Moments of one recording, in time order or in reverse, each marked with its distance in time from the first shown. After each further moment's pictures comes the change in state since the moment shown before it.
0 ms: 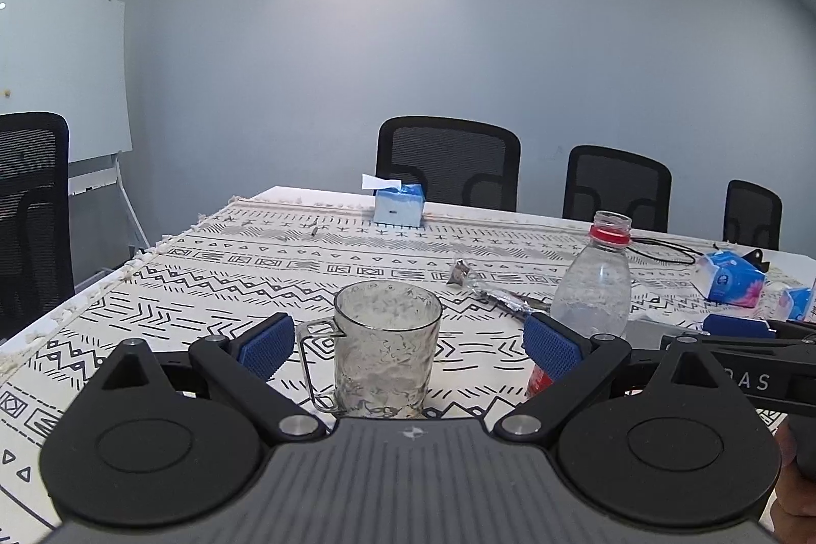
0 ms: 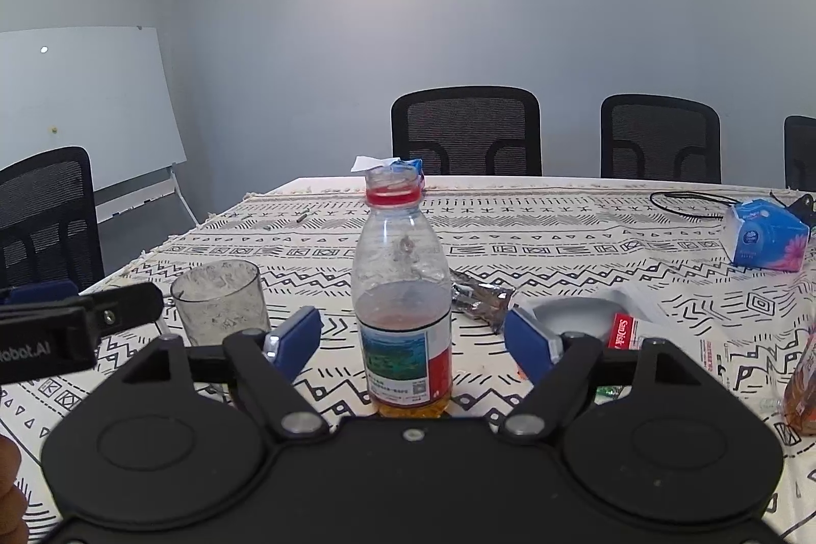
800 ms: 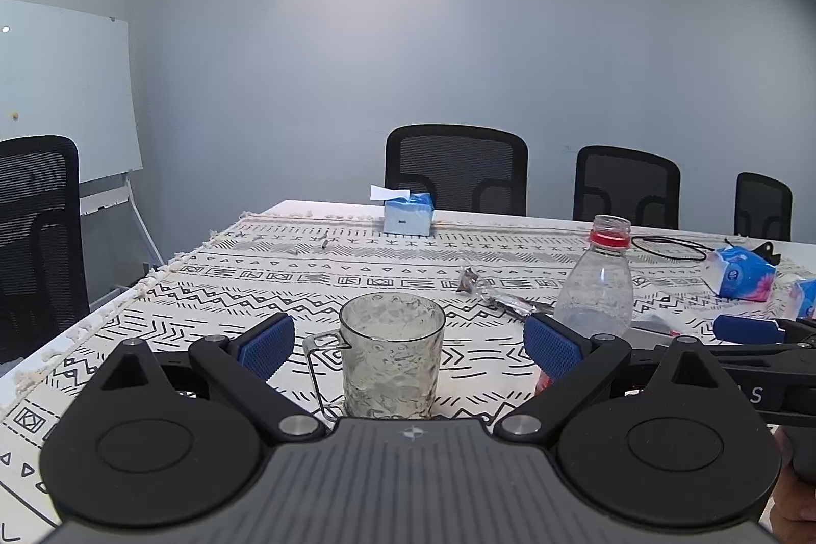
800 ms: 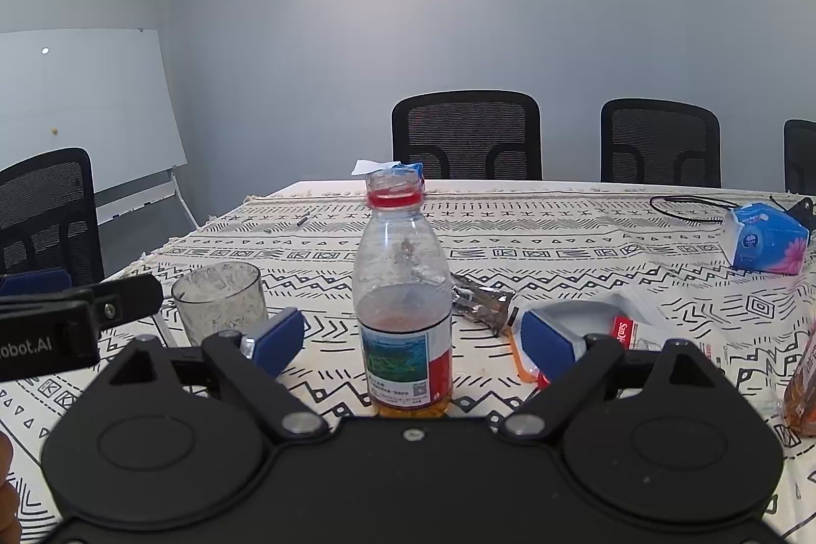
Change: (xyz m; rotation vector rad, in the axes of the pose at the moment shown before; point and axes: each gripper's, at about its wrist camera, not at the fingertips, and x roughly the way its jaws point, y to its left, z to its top) left arm -0.006 -0.008 -0.003 0.038 -0.019 0.032; right arm 0.003 -0.001 -0.003 -0.004 -0.007 0.004
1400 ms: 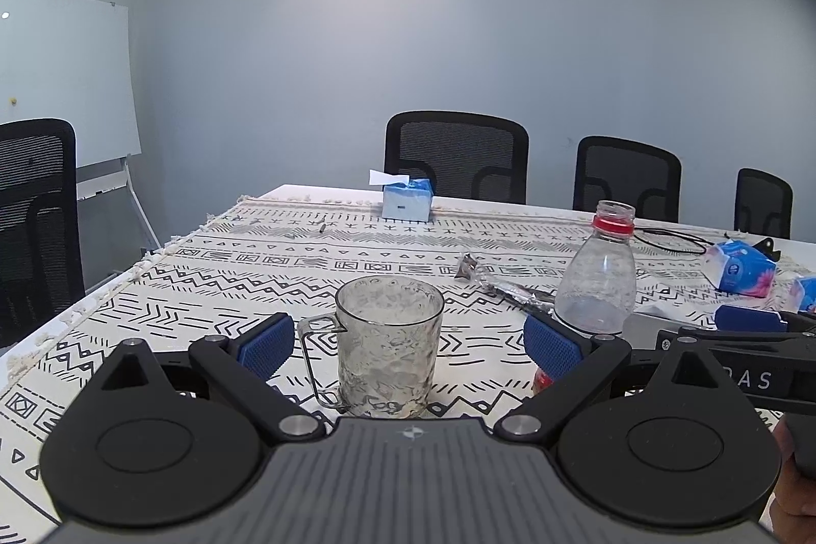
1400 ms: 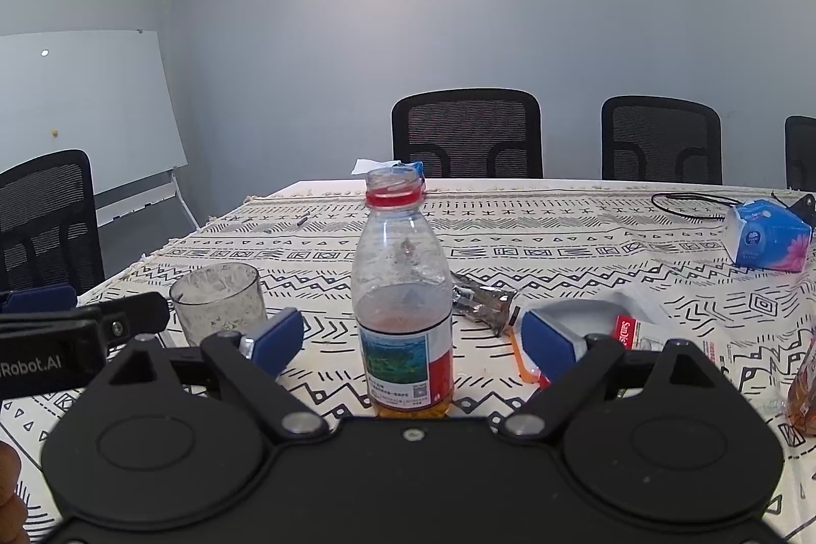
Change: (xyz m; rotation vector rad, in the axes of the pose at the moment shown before) left arm 0.007 0.001 -0.001 -0.011 0.031 -0.001; right arm 0.002 -0.002 0.002 0.007 -0.002 0.004
